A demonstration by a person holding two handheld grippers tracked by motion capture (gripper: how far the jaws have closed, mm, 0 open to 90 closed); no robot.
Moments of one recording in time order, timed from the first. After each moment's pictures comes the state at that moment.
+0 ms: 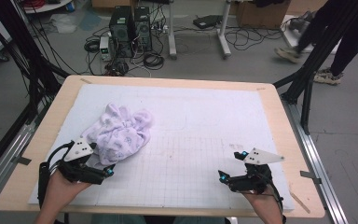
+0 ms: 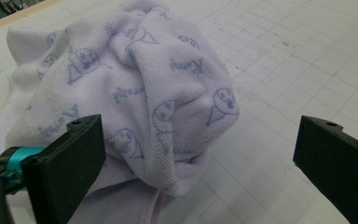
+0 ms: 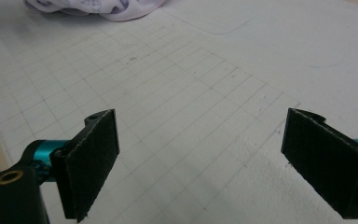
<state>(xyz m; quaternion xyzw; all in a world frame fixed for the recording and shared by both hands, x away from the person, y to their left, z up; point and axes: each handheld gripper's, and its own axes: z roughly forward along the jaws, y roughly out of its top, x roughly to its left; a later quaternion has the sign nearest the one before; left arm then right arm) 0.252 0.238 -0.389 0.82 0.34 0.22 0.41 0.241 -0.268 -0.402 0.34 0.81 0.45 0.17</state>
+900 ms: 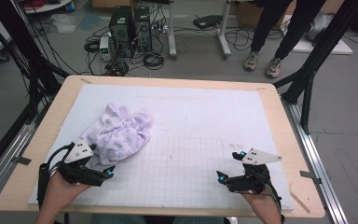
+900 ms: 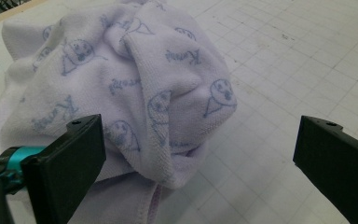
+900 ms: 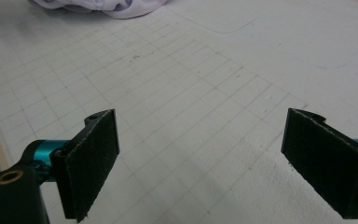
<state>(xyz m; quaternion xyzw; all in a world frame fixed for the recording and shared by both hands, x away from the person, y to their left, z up) 0.250 0.238 -0.392 0.82 0.34 0.21 0.40 0.243 -0.265 -0.406 0.34 0.81 0.45 0.16</state>
